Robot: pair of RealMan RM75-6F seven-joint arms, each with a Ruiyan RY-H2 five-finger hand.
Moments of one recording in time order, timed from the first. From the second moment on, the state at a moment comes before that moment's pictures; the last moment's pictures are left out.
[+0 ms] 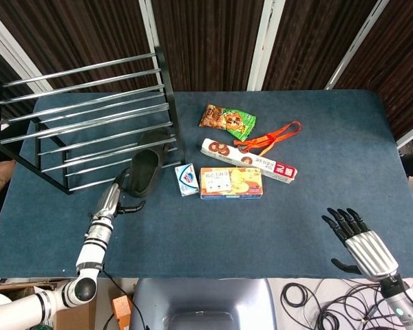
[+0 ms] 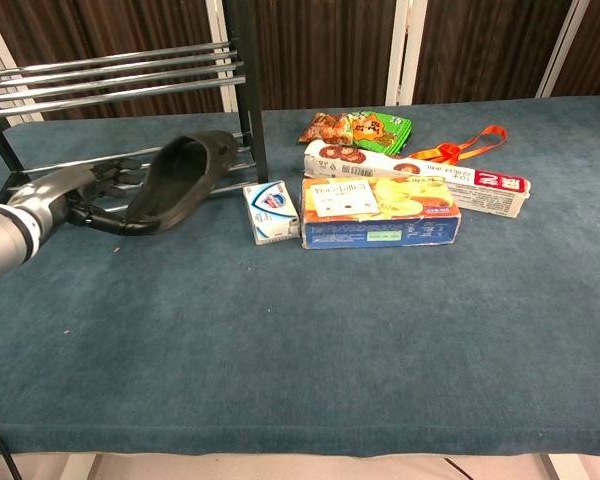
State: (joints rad) left arm -0.57 -1.66 -0.36 -1.42 0.88 0.94 -0.02; right arm 0.18 -1.10 -0.11 -1.46 -1.76 1.41 0.07
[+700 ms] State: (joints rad) left arm -0.59 -1.72 -0.30 -1.38 1.15 0.99 -0.18; right arm 0.18 -1.09 -0.11 -1.46 -1.76 1.41 0.08
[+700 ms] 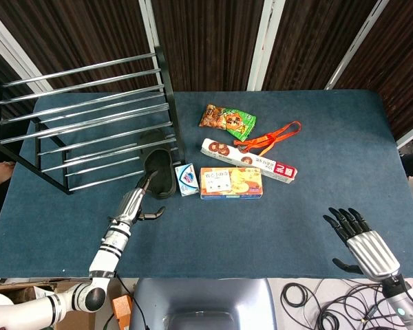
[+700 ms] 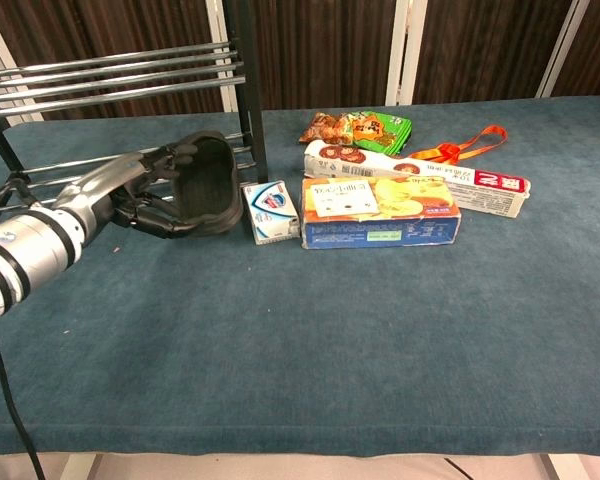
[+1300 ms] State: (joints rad) left arm -0.52 -1.60 -0.16 -1.59 1.30 1.05 -0.24; right arm 0.18 -1.10 -0.11 -1.47 -1.77 1.40 0.06
